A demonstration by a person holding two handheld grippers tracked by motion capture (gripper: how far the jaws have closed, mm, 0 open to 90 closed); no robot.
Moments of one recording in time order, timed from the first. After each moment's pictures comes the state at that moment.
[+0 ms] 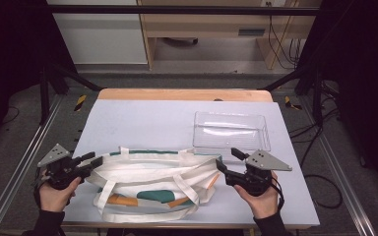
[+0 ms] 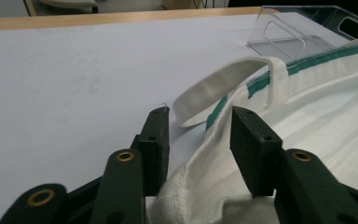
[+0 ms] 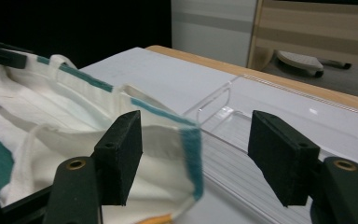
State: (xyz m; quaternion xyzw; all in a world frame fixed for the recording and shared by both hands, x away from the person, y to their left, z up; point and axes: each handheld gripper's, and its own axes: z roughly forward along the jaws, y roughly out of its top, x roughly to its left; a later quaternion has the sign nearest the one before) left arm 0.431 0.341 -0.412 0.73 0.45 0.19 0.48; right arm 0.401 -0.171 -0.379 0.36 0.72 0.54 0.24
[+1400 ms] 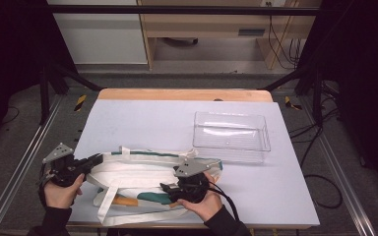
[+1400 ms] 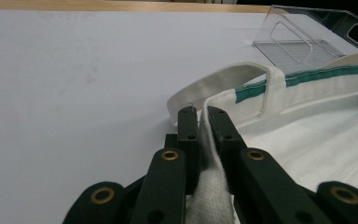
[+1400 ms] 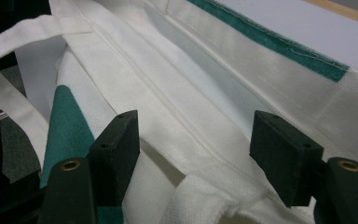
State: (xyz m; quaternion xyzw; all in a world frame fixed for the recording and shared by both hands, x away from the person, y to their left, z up) left arm 0.435 0.333 -0.411 0.72 0.48 0.17 0.48; right arm 0.412 -0.034 -0.427 0.27 0.83 0.46 0.14
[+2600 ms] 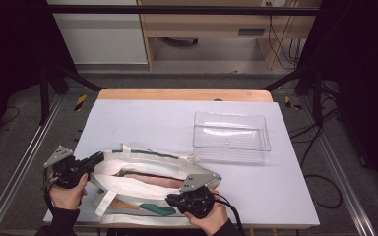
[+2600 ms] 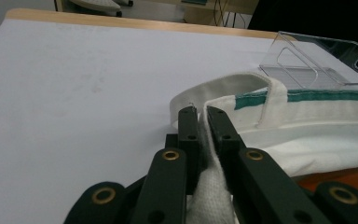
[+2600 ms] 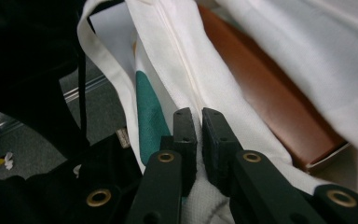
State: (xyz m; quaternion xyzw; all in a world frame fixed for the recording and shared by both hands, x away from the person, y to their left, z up) left arm 0.428 0.323 -0.415 0.67 0.51 0.20 0.50; right arm 0.379 -0.048 -0.432 0.25 0.85 0.46 0.02
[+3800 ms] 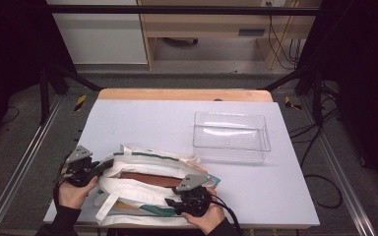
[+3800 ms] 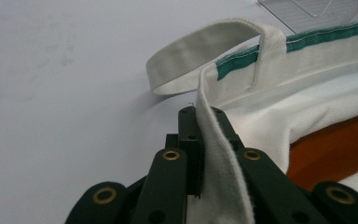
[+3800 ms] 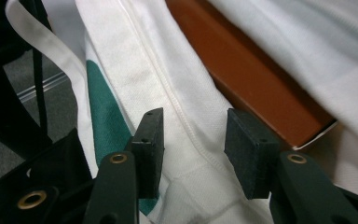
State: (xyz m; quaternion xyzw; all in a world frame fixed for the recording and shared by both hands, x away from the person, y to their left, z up) left arm 0.444 0.305 -0.430 0.76 0.46 0.18 0.43; right arm 0.389 -0.042 -0.453 0.28 0.86 0.43 0.07
